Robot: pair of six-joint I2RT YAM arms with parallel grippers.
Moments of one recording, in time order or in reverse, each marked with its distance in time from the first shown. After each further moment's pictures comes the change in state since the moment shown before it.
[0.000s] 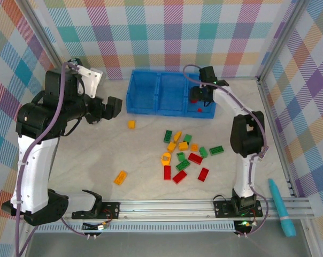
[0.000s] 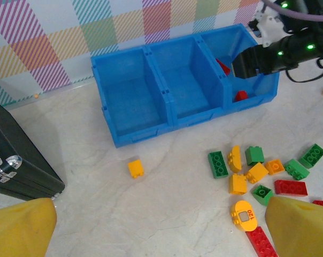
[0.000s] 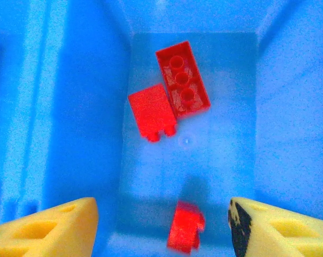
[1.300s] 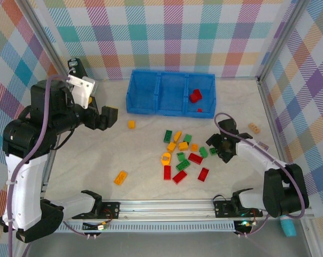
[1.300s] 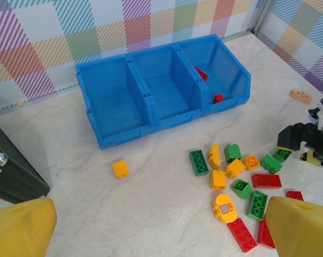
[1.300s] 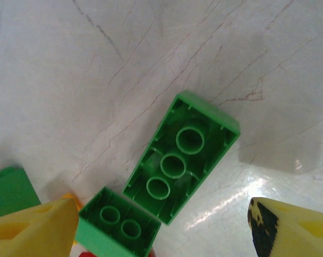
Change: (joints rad) left arm 0.000 -0.127 -0.073 0.006 0.065 -0.004; right arm -0.040 -0.747 -1.080 0.076 -0.082 0.764
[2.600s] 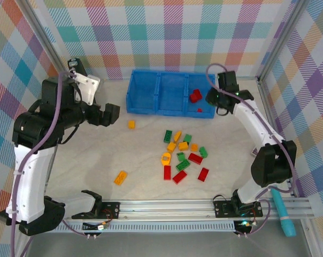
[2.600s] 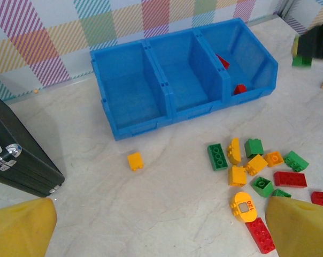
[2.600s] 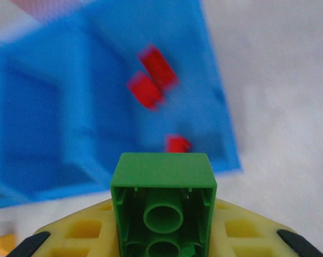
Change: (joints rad) left arm 0.000 0.044 -0.033 0.017 -0.071 0.009; right arm 0.009 0.315 0.808 -0.062 0.056 -0.515
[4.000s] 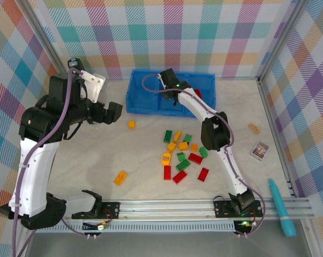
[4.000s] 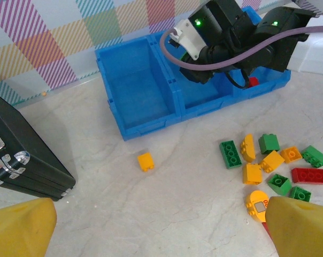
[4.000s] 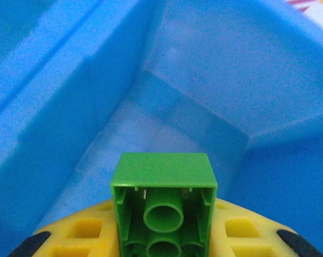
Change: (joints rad) left arm -0.016 0.034 -0.001 0.014 -0.037 0.048; right arm 0.292 0.933 0.909 -0.050 0.250 -0.638
